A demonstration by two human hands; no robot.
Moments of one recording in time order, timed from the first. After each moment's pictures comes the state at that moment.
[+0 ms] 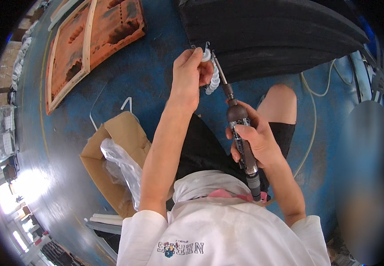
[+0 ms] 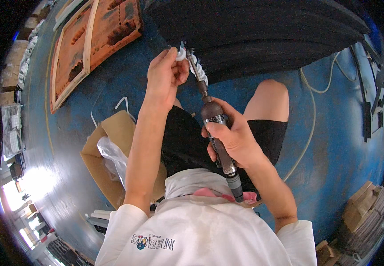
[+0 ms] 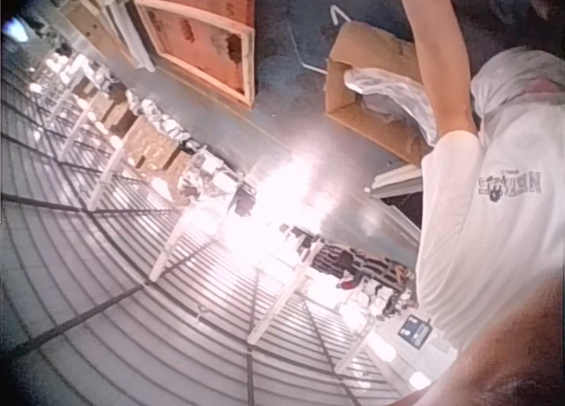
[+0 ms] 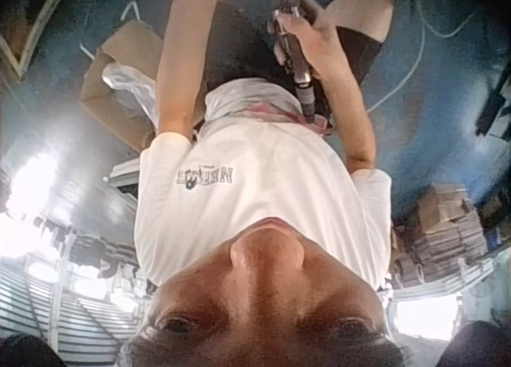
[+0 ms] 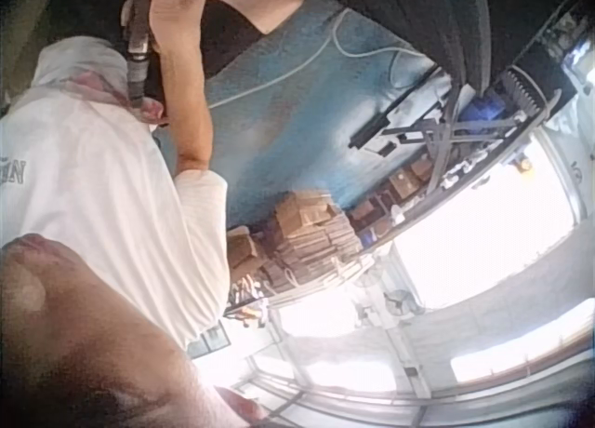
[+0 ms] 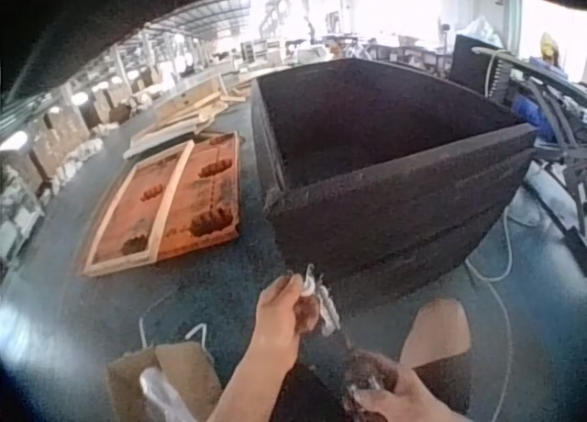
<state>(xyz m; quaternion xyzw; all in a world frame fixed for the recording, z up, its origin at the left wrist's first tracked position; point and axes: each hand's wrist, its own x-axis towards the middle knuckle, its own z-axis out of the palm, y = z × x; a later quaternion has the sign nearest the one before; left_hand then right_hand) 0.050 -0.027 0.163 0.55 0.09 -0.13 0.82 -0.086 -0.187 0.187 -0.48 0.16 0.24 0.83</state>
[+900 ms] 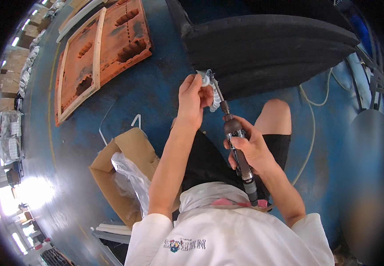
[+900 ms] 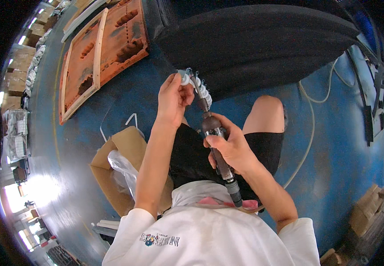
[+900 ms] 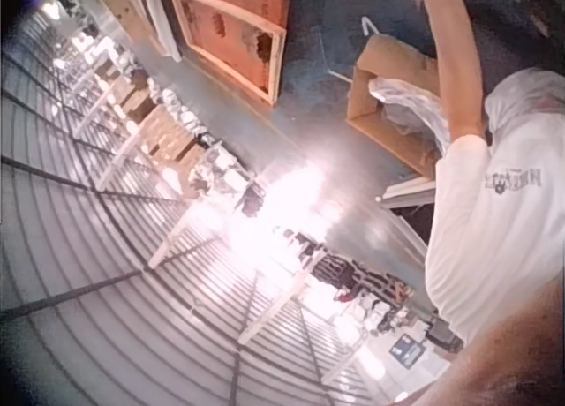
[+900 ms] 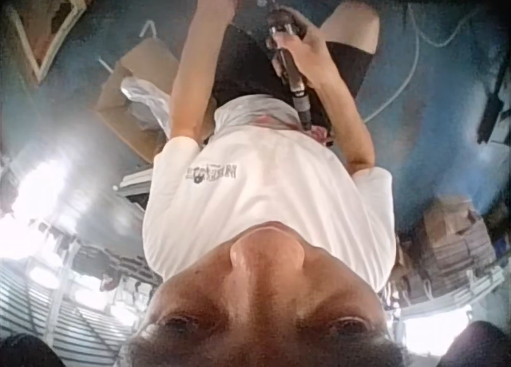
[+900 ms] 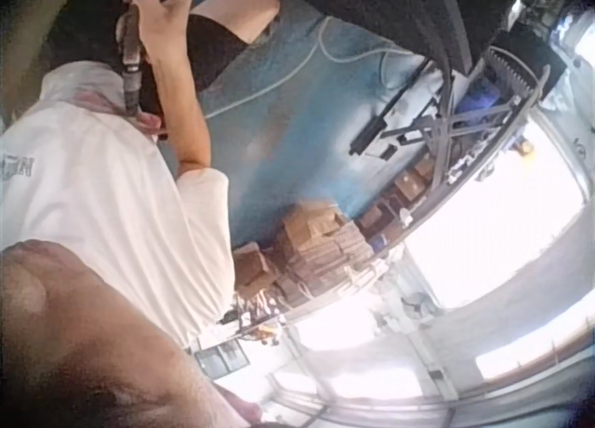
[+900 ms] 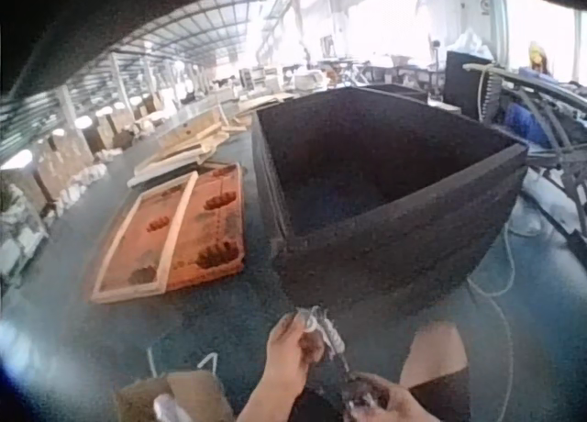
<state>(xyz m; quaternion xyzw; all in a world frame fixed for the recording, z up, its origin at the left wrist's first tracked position) 0.047 -0.025 0.154 0.53 0.11 -0.12 0.83 -0.077 -0.186 0.185 -0.49 0.12 0.24 0.83</state>
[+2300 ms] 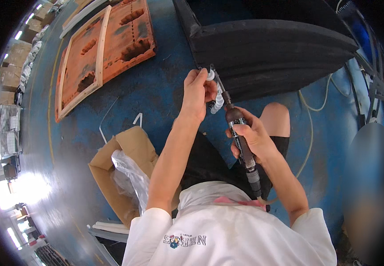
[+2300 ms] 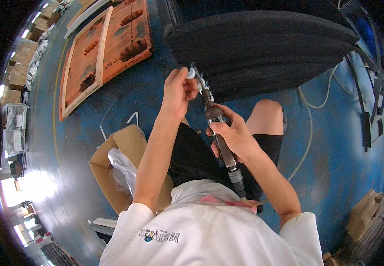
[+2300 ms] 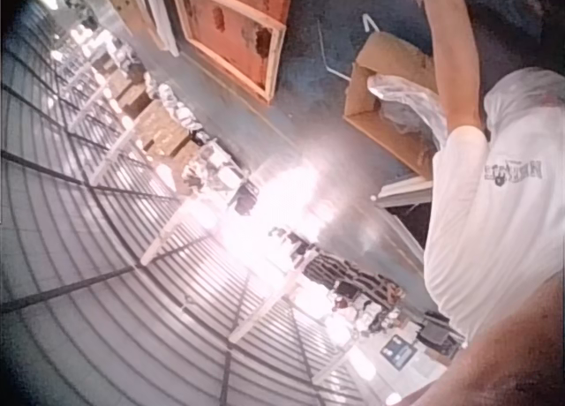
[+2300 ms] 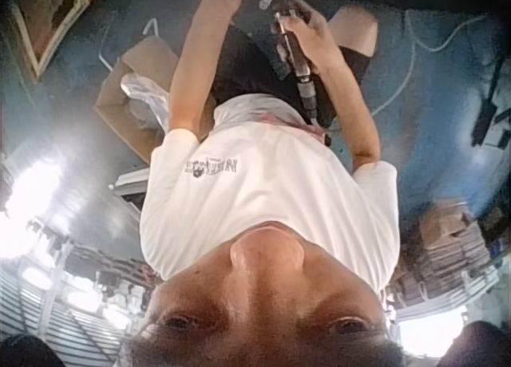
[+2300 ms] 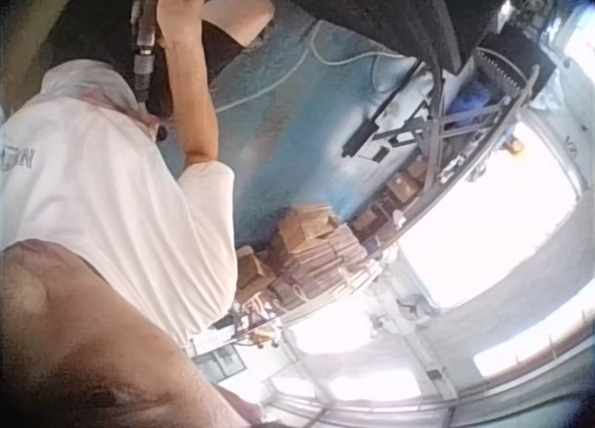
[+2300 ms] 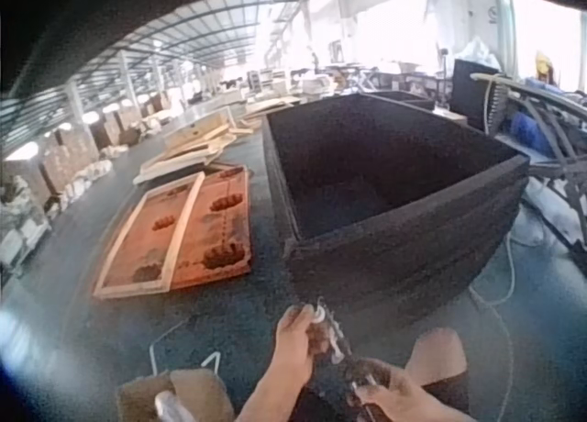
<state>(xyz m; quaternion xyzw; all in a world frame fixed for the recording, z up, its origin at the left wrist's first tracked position) 0.063 -0.025 0.162 0.53 0.12 -0.12 0.83 -0.053 -0.189 0.187 -0.50 0.11 0.25 0.82</state>
